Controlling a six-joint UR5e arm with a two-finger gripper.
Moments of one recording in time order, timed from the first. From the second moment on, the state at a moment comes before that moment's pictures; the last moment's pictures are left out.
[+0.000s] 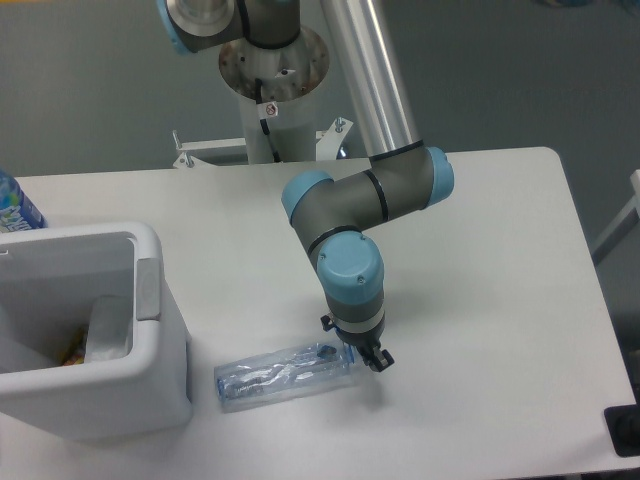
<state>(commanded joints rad) 2.38 -2.13 -1.63 -0.87 1.67 1.42</state>
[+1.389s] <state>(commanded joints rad) 2.56 -1.89 -1.57 -0.87 1.16 0.91</state>
